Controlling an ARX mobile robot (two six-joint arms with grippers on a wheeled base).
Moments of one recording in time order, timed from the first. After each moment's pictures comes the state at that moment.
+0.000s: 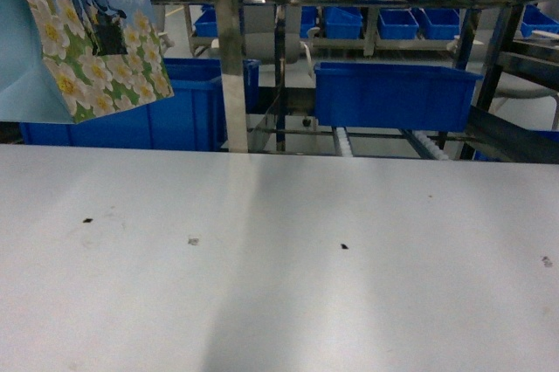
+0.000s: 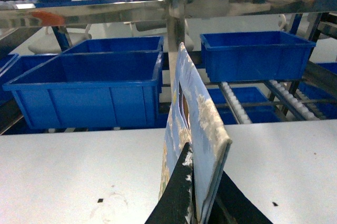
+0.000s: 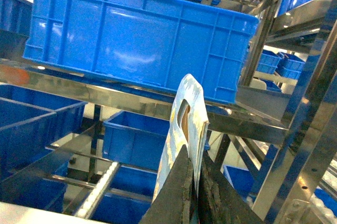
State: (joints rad) left arm -0.45 1.15 0.82 0.15 -0.40 -0.04; right arm -0.16 1.30 0.77 0.72 -0.17 -0.14
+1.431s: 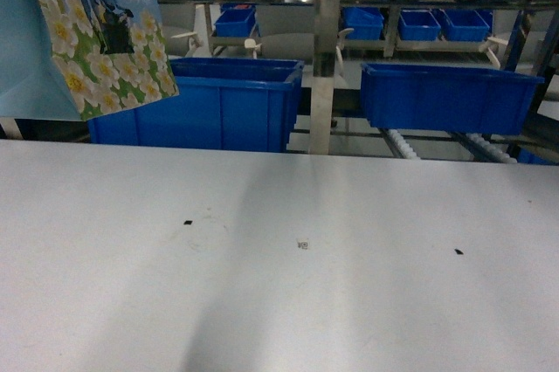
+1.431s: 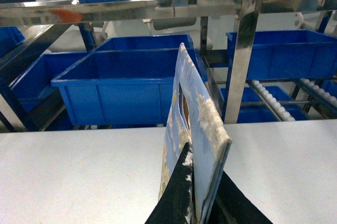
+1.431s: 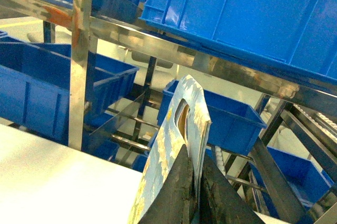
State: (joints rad) left arm -0.45 1.15 0.82 0.15 -0.40 -0.04; right arm -0.12 1.27 0.68 0.62 -0.23 -0.22
